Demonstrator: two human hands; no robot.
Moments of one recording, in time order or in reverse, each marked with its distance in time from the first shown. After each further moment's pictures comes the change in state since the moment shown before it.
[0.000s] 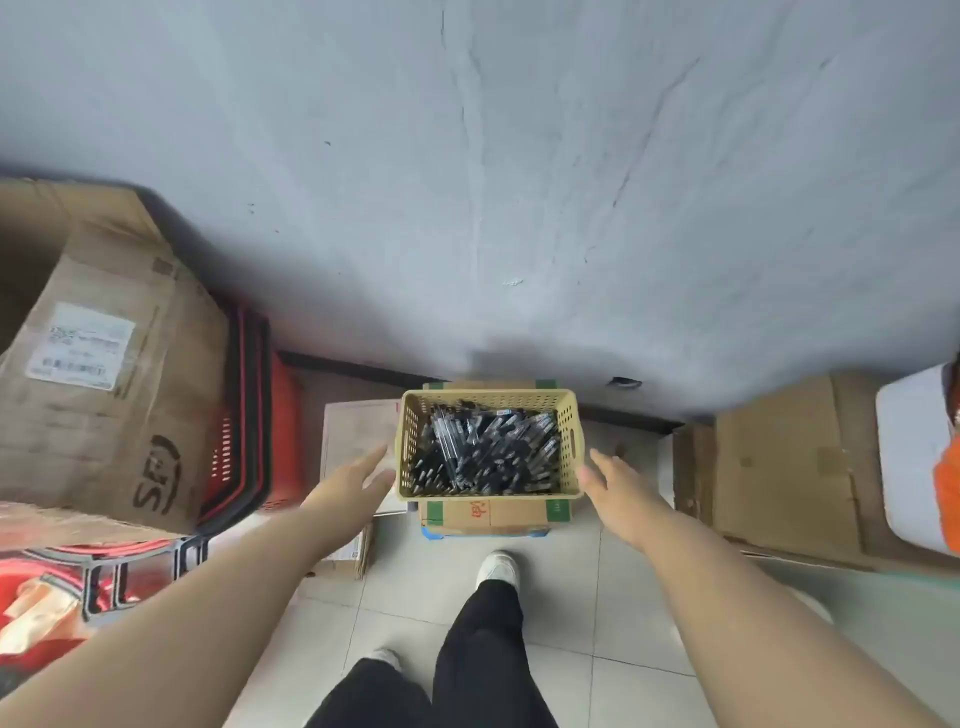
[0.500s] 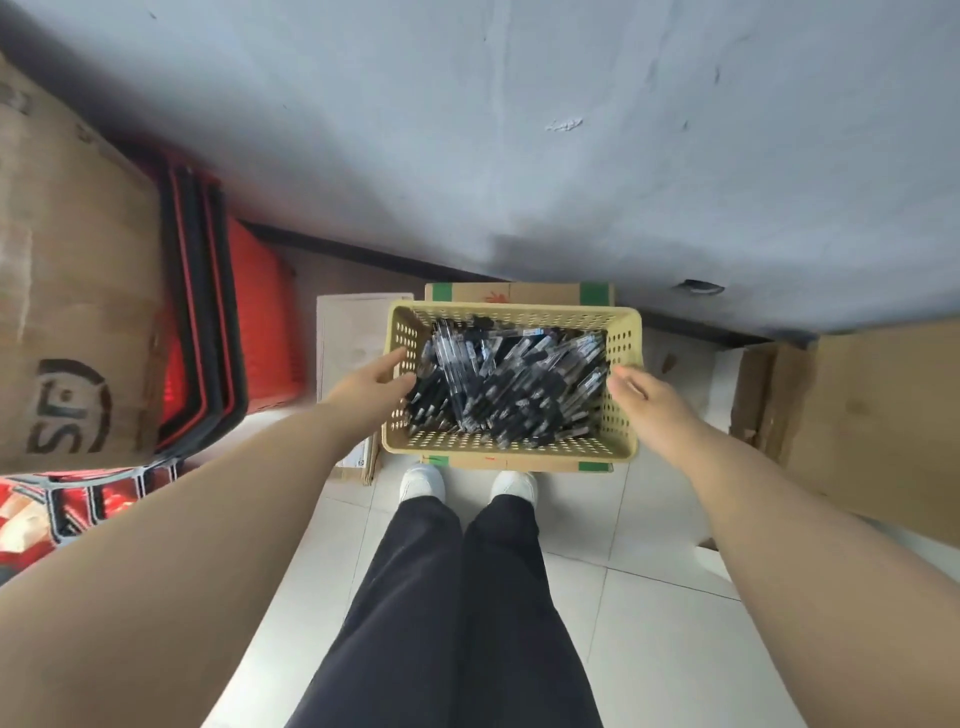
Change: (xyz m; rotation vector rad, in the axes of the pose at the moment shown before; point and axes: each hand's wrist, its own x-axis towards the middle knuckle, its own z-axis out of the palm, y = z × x) left_hand 0.137 -0.011 0.049 -0.283 -0.082 -0.268; right_hand 0.147 0.028 0.031 0.273 -0.078 0.083
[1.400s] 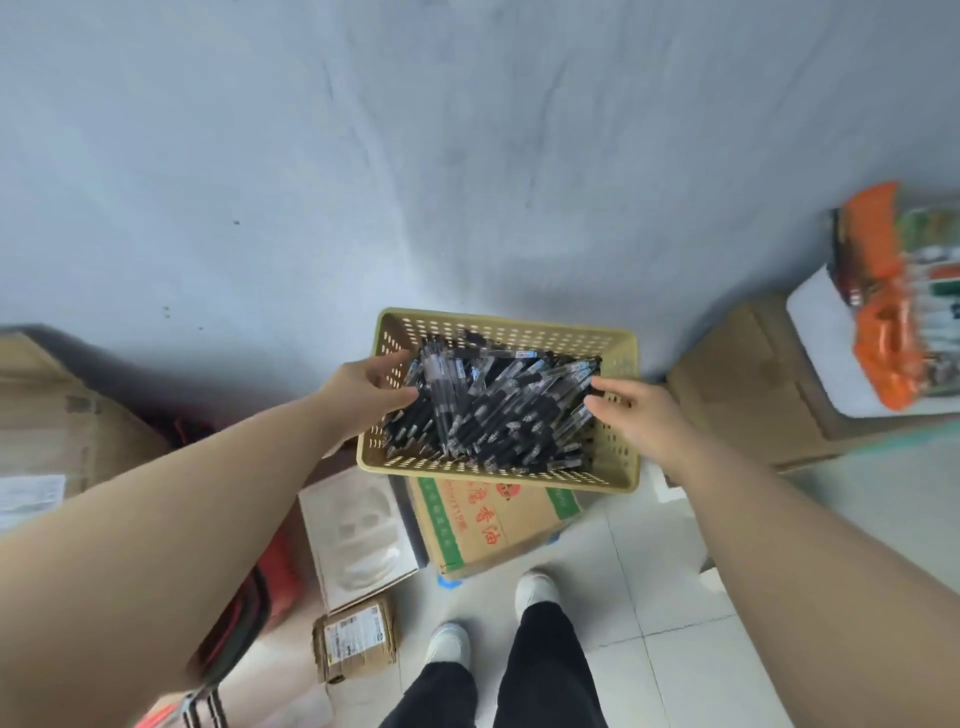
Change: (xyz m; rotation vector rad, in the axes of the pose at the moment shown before) left_hand -0.112 0.123 -0.105 0.149 -0.022 0.522; right_hand -0.181 -0.060 -0.039 0.361 0.424 -0.130
